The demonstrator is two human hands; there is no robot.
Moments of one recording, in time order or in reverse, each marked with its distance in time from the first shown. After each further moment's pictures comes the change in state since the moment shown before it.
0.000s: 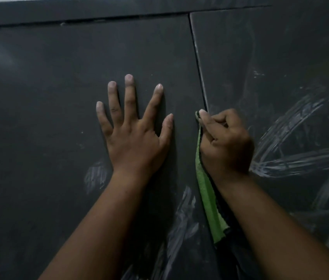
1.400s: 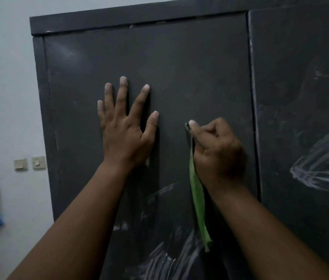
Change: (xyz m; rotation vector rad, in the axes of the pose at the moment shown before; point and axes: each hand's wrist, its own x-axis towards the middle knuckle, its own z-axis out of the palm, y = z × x) left_hand -0.013 -0.097 -0.047 -0.098 -0.031 -0.131; right_hand -0.029 -0.074 0.015 0.230 -0.180 -0.065
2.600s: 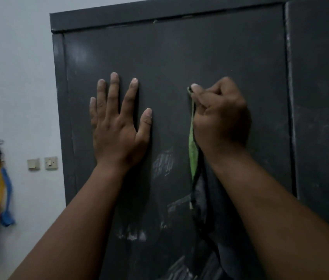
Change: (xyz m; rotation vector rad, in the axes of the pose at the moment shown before) left_hand 0.007 -0.057 -0.003 0.110 0.164 -0.003; right_hand 0.065 -0.045 0.043 0.047 0.117 0.046
